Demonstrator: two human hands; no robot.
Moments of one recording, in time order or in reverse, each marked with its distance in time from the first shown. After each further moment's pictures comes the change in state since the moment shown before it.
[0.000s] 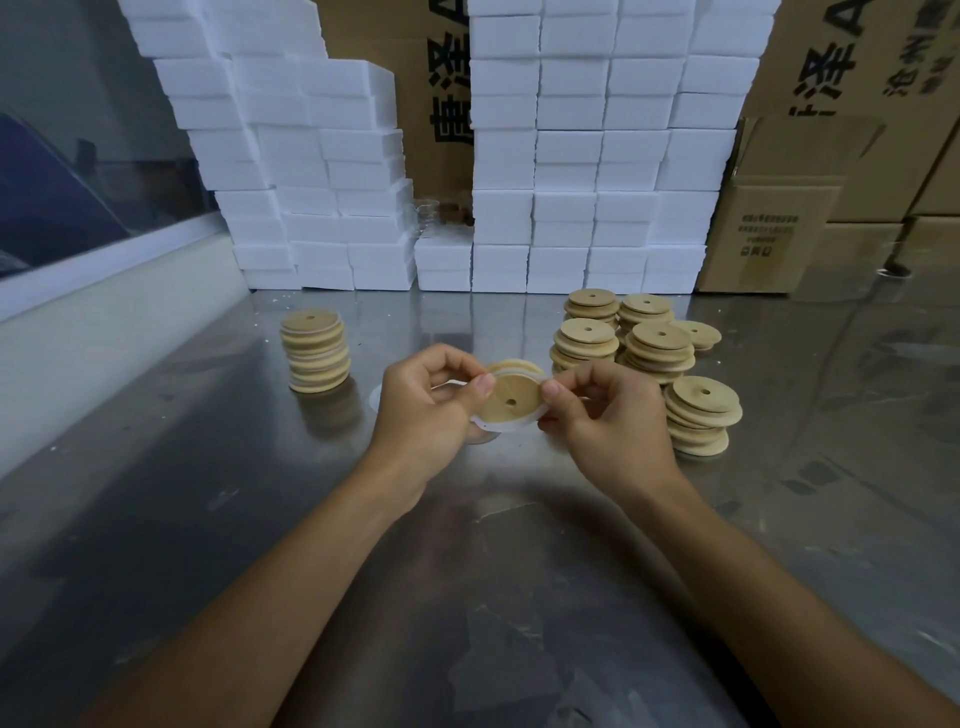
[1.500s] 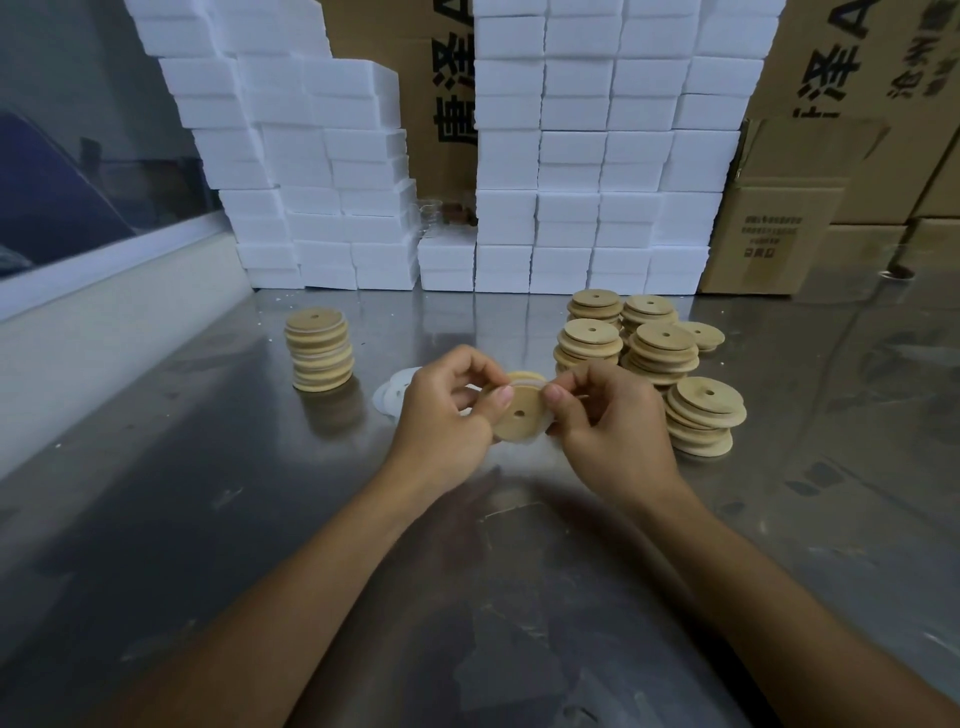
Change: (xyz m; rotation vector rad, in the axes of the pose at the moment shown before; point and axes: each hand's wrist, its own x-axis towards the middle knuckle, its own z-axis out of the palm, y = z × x) left_hand -0.007 0.001 0.007 0.169 -0.046 0.115; right_hand -0.003 -0.002 0.000 -0.156 -0.022 -0.120
